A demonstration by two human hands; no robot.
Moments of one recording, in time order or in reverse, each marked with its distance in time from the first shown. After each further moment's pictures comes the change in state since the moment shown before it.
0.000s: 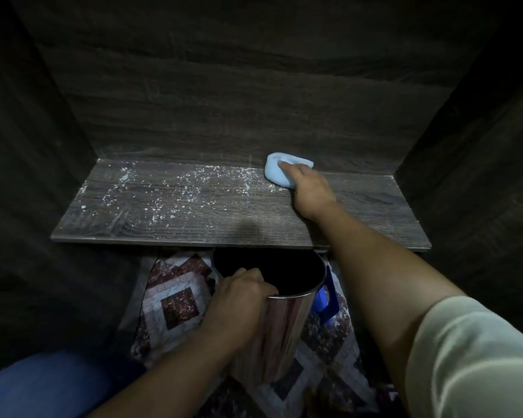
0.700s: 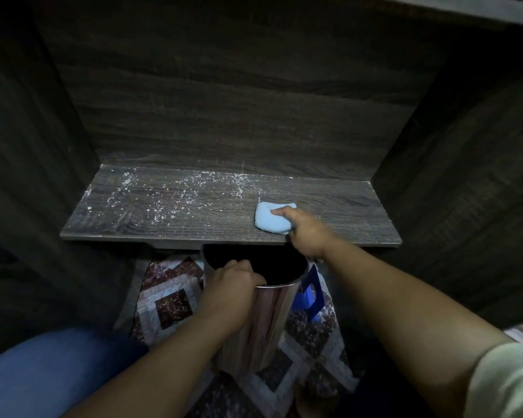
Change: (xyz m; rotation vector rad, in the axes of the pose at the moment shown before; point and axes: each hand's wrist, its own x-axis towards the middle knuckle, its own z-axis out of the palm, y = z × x) left_hand -0.013 0.008 -0.016 0.093 0.017 -0.011; right_hand -0.092 -0.020 -0.023 0.166 -0.275 0.042
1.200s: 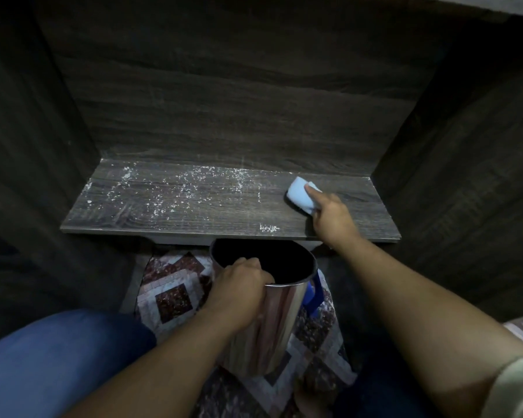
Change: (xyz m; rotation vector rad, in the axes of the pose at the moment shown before) left_hand 0.001 0.013 0.005 0.022 -0.009 0.037; right_hand -0.007 0.034 -0.016 0.041 0.335 0.146
